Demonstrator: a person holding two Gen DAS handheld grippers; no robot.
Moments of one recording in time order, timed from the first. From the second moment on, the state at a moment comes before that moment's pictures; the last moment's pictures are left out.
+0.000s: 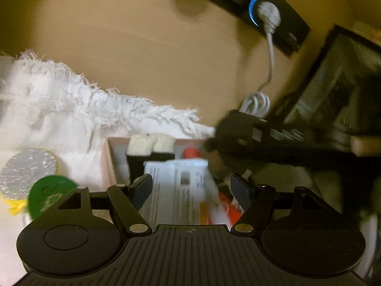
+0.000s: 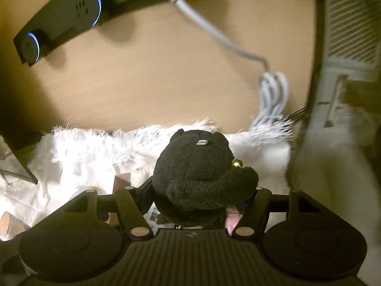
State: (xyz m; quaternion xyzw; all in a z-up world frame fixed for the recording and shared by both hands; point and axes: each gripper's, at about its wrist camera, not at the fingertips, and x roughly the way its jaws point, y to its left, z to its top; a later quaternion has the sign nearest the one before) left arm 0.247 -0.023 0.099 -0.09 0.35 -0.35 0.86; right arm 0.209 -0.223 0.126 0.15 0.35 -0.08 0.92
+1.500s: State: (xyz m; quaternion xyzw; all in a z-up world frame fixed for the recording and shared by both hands) left arm 0.218 0.221 0.066 -0.16 0.40 -0.15 0.89; right arm 0.215 -0.129 0.113 0.00 0.37 -0.06 0.93
